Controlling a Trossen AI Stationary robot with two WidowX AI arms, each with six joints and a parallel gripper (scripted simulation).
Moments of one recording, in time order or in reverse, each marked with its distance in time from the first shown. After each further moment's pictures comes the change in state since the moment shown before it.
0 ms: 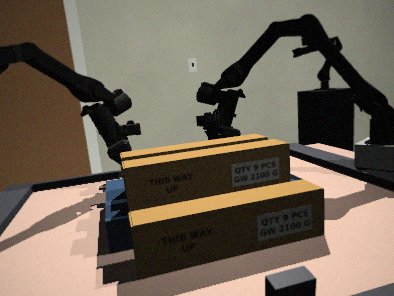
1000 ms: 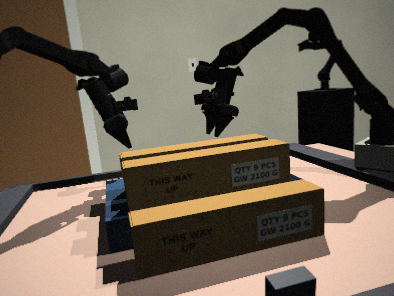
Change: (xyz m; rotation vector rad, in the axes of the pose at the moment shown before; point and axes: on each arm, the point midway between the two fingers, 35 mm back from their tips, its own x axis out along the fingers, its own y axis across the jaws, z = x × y) left arm -0.066 0.001 0.027 0.002 -0.005 0.004; right arm -0.062 0.000 0.024 0.003 0.006 0.003
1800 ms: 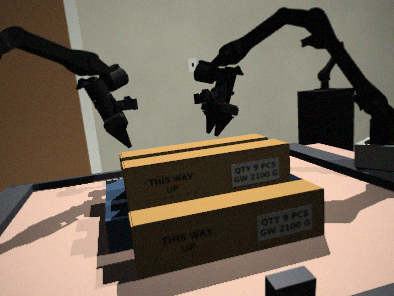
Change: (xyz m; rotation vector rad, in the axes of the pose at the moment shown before) left arm -0.001 0.000 0.001 0.000 0.001 -0.001; right arm -0.002 0.000 0.001 0.001 0.002 0.002
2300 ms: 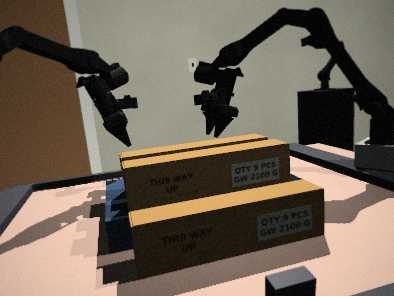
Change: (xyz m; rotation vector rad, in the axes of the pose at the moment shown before) left arm -0.004 -0.001 0.001 -0.003 0.011 -0.008; right arm 0.004 0.000 0.000 -0.005 -0.007 -0.006
